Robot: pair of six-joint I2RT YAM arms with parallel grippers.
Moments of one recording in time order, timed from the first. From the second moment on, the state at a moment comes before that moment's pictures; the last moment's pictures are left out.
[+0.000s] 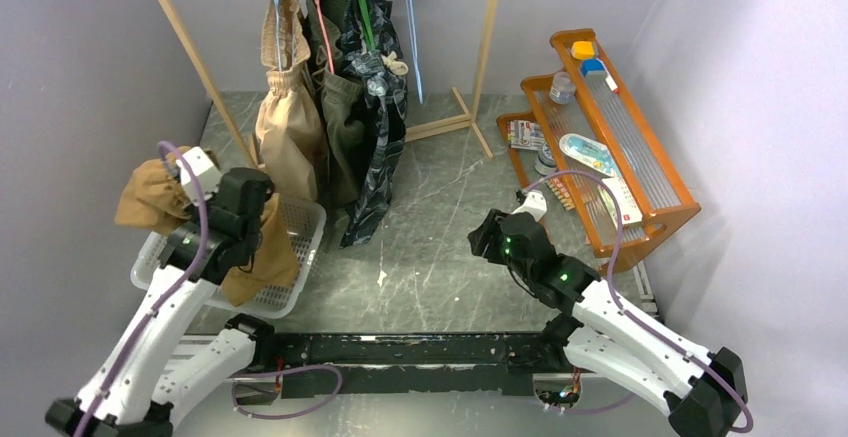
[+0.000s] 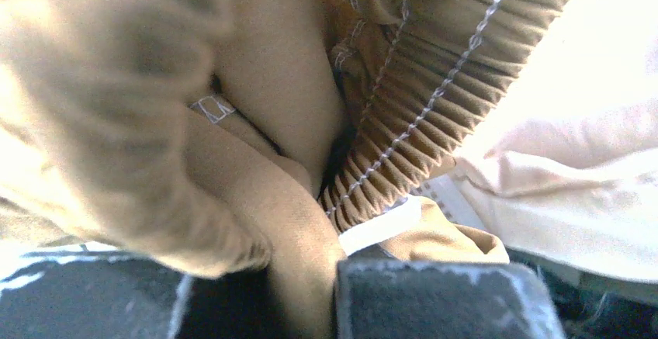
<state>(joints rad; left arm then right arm) -0.44 0.84 0.98 -0.97 -0.97 -0.80 0.73 0.76 0.50 -0.33 0.33 0.75</state>
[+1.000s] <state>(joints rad) 0.27 0.80 0.71 -0.65 -0.38 -0.70 0.73 0.77 0.50 -0.36 0.30 0.76</state>
